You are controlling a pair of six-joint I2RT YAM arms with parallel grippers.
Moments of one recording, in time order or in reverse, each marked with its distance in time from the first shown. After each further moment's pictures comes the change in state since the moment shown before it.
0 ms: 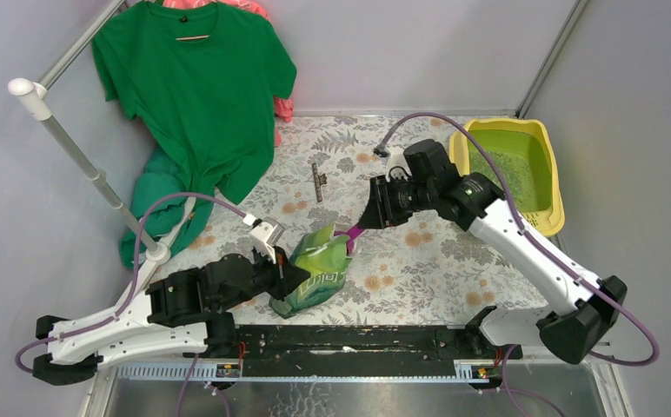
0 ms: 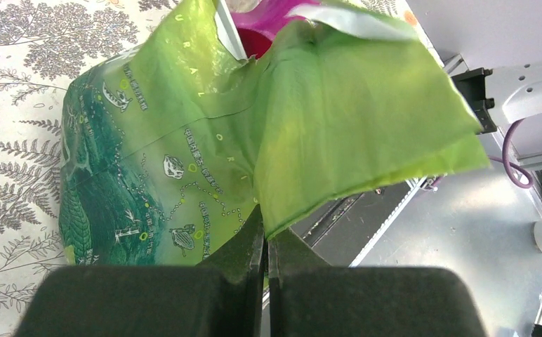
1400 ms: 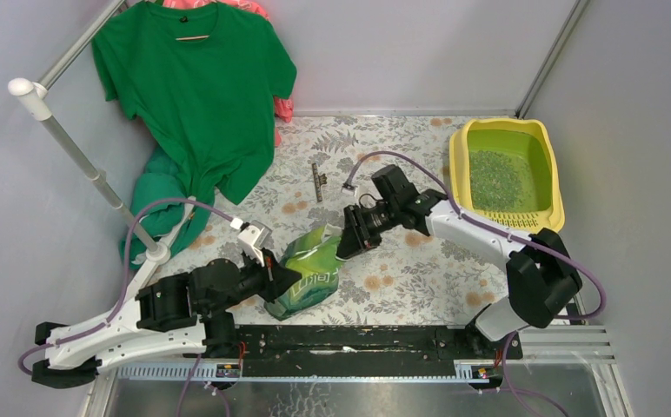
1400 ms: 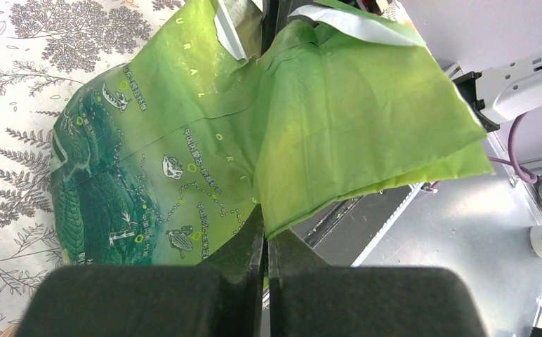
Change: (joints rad) left arm 0.000 -0.106 -0.031 -0.045 -0.022 -0.007; right arm 0.035 0.280 -0.206 0.286 -0.404 0.055
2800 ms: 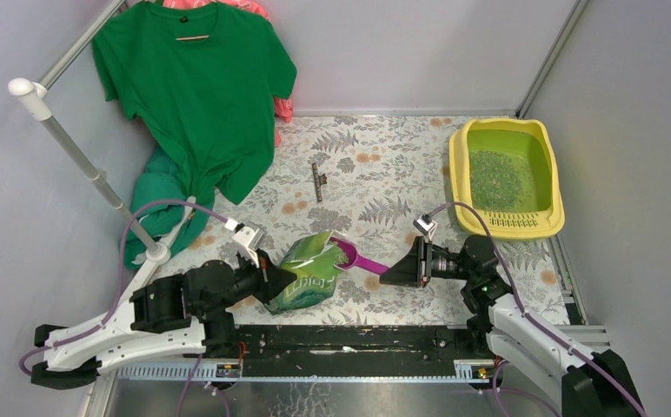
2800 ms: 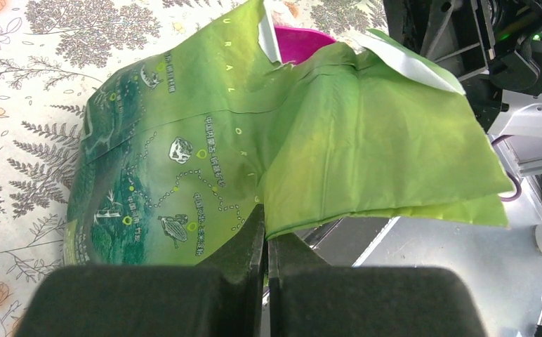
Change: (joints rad) left arm -0.001 -0.033 0.005 -0.043 -0.004 0.000; right arm -0.259 -0.779 -0.927 0.987 -0.145 0.824
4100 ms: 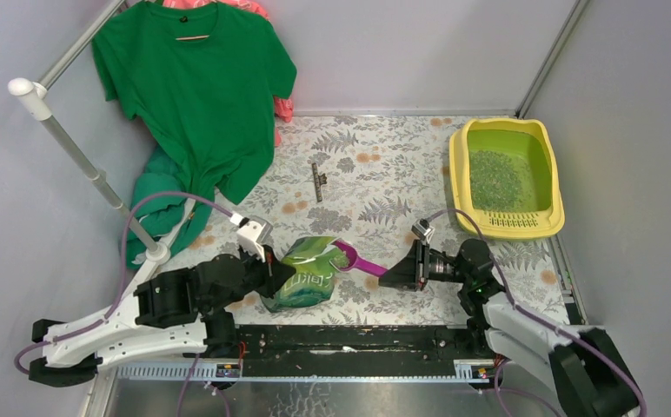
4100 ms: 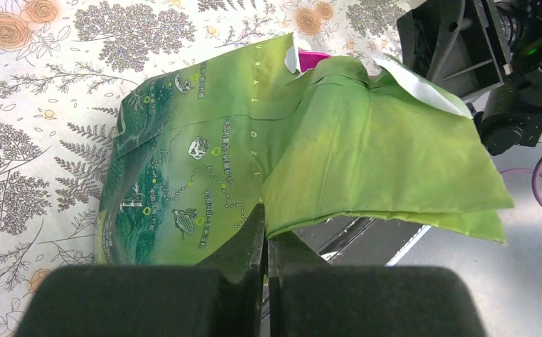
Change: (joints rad) left arm 0.000 0.094 0.074 -0.060 -0.063 0.023; right arm -0.004 0.056 -0.090 0.130 0.018 0.079
